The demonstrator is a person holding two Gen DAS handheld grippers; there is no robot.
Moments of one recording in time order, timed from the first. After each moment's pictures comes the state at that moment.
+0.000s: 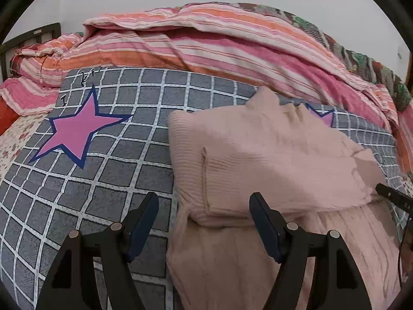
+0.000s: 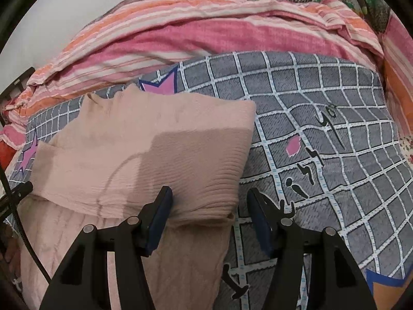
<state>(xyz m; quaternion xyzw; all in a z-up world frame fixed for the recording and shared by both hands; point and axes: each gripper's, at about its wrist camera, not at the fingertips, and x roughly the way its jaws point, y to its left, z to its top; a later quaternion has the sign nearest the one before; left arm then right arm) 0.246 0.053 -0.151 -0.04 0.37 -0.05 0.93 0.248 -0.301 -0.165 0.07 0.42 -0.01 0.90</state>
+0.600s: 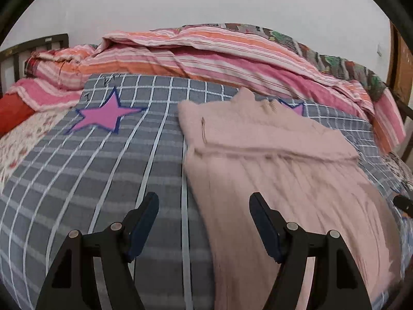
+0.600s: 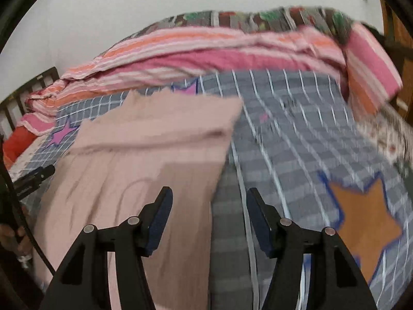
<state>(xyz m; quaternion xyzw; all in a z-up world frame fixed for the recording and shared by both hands) 0.125 0.070 -0.148 -0.04 0.32 -0.06 0.94 0.073 -0.281 -0.129 0.06 0.37 -0.01 0.93</state>
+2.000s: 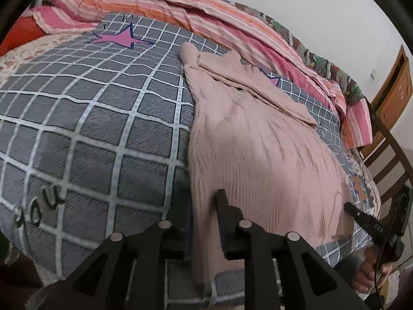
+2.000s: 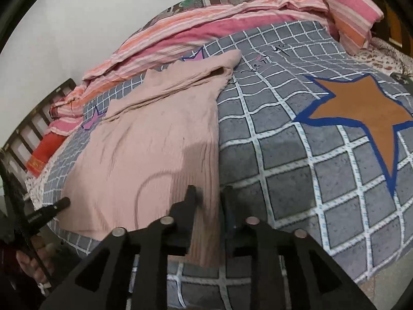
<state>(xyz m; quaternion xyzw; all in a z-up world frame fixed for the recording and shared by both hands) 0.023 0.090 -0.184 -0.18 0.41 -0.12 0.89 -0.016 -0.296 -0.177 0.16 0.39 0.05 0.90</state>
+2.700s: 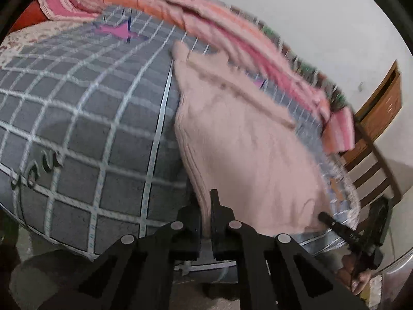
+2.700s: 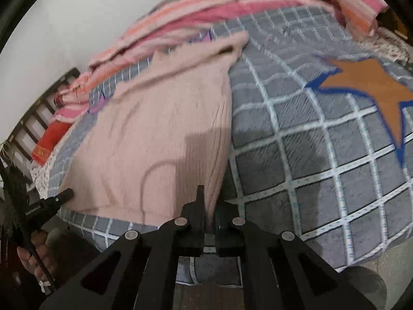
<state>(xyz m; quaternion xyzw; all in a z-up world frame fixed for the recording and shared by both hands) -0.014 0.095 -0.167 -0.23 0.39 -0.16 0.88 -0.041 -0.284 -0.182 0.16 0.42 0.07 0.89</state>
